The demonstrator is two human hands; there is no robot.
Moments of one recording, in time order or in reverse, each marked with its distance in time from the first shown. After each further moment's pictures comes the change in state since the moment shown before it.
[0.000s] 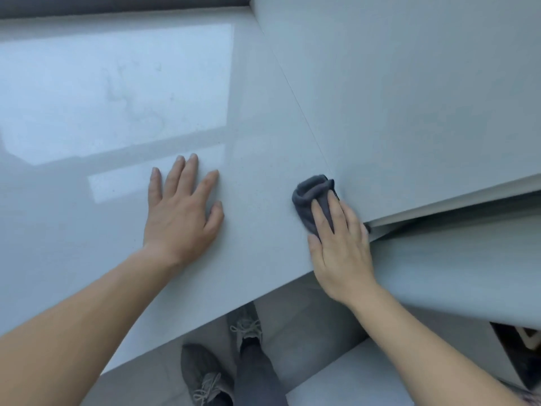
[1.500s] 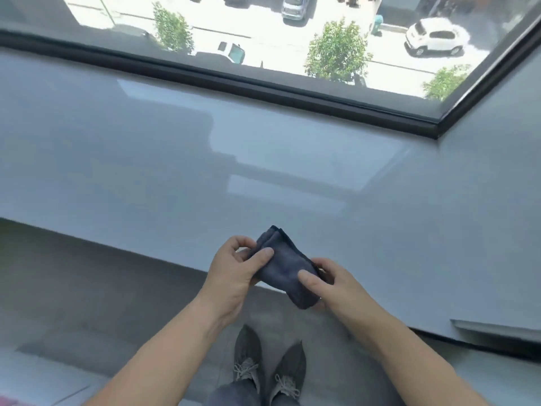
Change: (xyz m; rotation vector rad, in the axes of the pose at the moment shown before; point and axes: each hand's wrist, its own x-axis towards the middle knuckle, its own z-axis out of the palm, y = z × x) left_hand -0.241 -0.006 -0.208 -1.749 0.443 -0.909; right_hand -0.091 -0.210 -0.169 1.042 -0.861 -0.233
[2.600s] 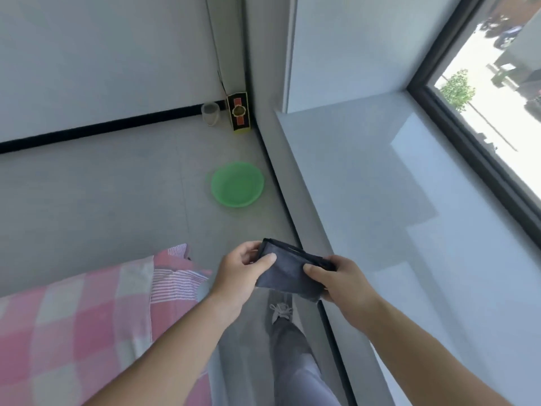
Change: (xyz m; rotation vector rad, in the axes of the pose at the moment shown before) left_hand -0.063 0.247 -0.756 -0.378 0.886 0.221; right_hand 0.251 -0.281 0.821 -0.498 -0.634 0.016
